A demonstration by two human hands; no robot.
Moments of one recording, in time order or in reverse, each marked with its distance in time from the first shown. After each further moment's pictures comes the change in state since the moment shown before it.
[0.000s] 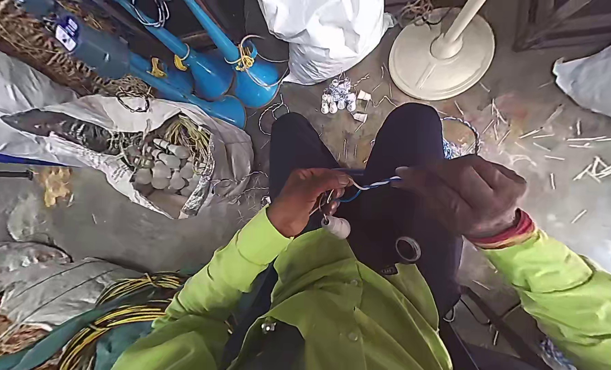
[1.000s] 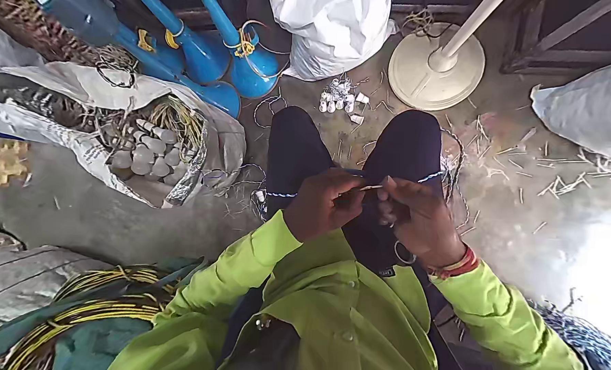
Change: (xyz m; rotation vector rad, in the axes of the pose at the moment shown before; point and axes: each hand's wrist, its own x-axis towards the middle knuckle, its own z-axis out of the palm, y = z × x) left_hand 0.011 -0.030 -0.006 0.865 -0.009 0.847; right_hand 0.017 -0.058 0.027 1.554 -0.027 1.457
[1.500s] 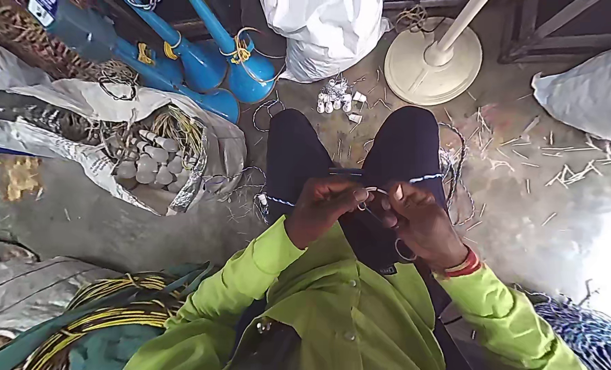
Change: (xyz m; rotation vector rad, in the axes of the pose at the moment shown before) left_hand -0.004 0.014 0.008 -0.732 0.035 -0.354; right_hand -0.005 0.018 -0.018 0.006 -0.210 -0.164
